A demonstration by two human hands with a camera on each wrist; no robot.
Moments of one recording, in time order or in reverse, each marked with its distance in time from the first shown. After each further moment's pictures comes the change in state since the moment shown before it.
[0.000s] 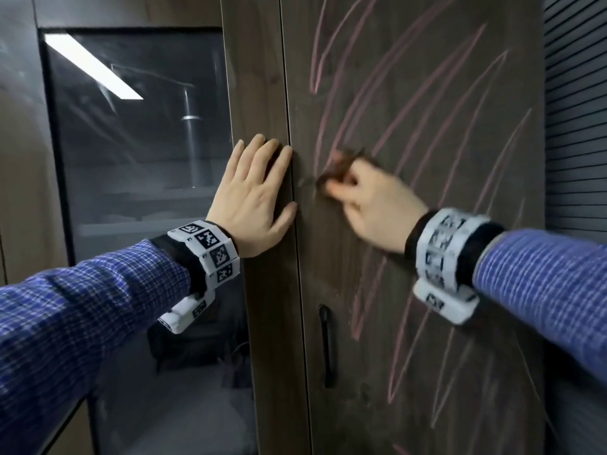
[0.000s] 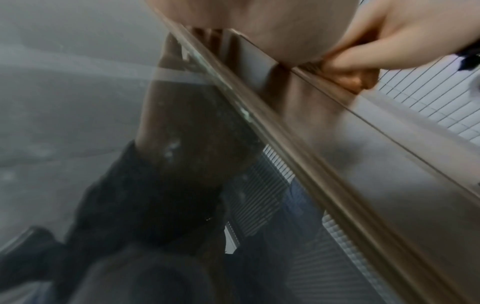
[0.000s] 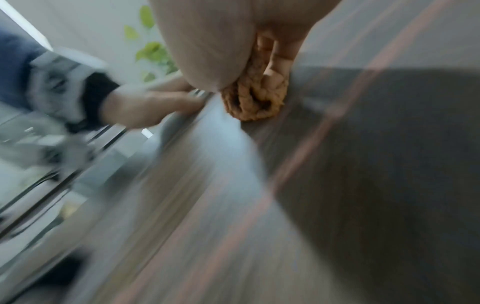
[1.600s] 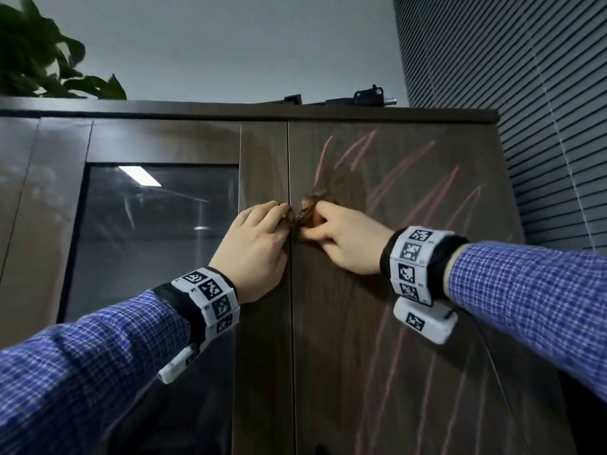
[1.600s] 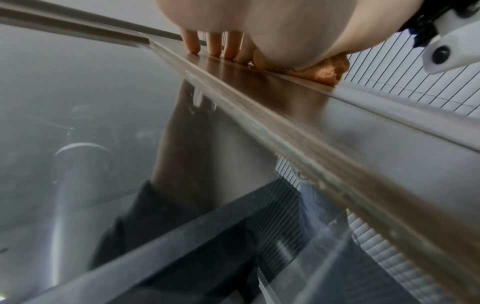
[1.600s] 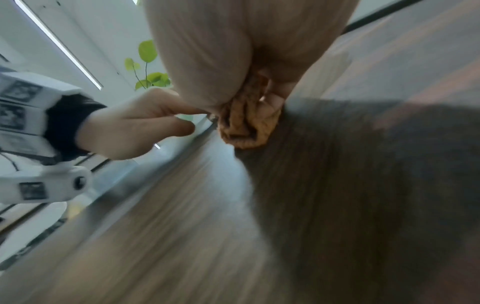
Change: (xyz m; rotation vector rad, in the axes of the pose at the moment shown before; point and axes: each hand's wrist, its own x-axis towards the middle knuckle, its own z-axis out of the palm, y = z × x) left_hand 0.083 -0.034 -0.033 0.035 0.075 0.037; right_hand 0.125 0.037 -0.045 0.029 -0.146 -0.159
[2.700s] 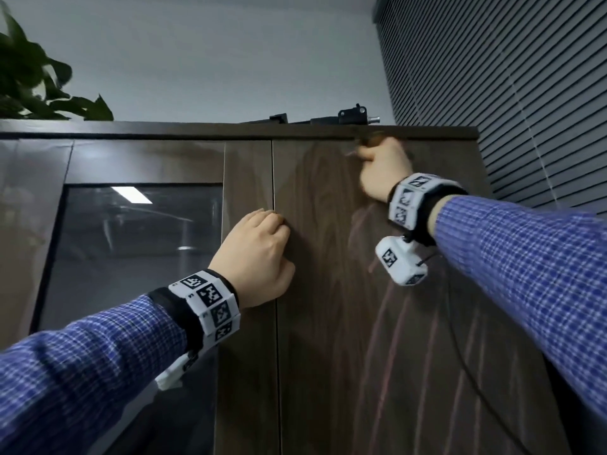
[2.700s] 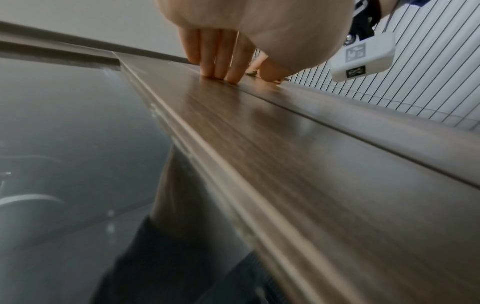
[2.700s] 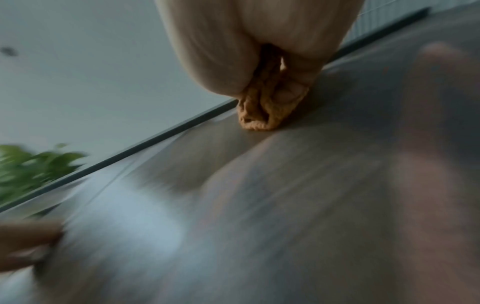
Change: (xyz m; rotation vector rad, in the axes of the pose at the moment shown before) left_hand 0.031 0.017 -0.016 -0.029 -0.042 -0.035; right_hand 0.042 0.097 -0.061 0.083 0.470 0.794
